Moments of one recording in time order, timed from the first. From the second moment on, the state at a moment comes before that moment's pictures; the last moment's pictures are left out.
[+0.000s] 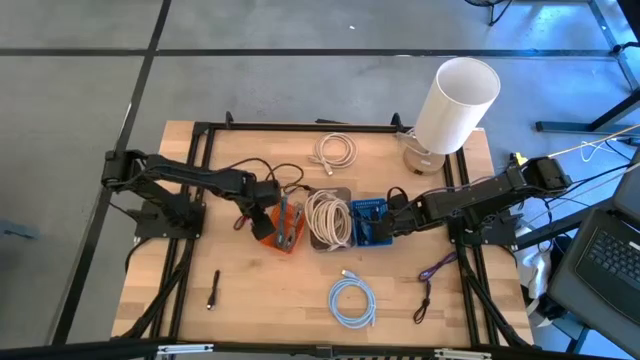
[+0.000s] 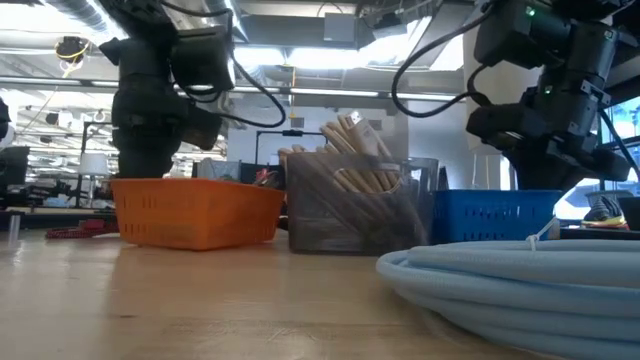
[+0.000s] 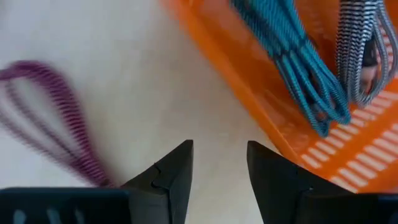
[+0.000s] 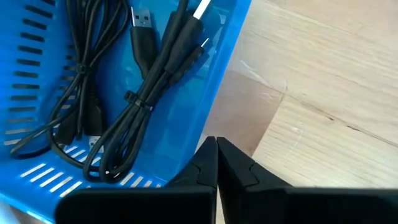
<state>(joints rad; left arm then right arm) 0.11 1.42 0.74 -0.66 0.14 -0.47 0.22 1.37 0.67 -0.62 0.16 1.35</state>
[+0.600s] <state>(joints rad) 0.06 1.45 0.74 -0.83 0.05 -0.52 0.22 1.36 0.67 -0.75 0.16 1.33</state>
